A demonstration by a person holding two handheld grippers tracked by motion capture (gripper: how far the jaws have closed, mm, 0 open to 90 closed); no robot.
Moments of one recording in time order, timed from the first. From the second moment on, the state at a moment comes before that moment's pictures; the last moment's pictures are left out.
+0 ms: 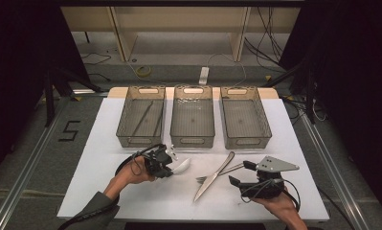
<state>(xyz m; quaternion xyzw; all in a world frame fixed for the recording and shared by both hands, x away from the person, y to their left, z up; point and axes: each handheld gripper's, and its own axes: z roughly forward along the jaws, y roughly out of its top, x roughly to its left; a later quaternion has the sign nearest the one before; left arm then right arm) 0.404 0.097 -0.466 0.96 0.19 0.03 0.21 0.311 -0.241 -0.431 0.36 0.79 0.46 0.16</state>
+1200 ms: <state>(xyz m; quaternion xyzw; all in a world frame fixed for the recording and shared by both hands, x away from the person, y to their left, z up) 0.409 0.109 -0.437 0.91 0.27 0.03 0.31 0.311 -0.241 -0.431 0.36 0.80 0.46 0.16</state>
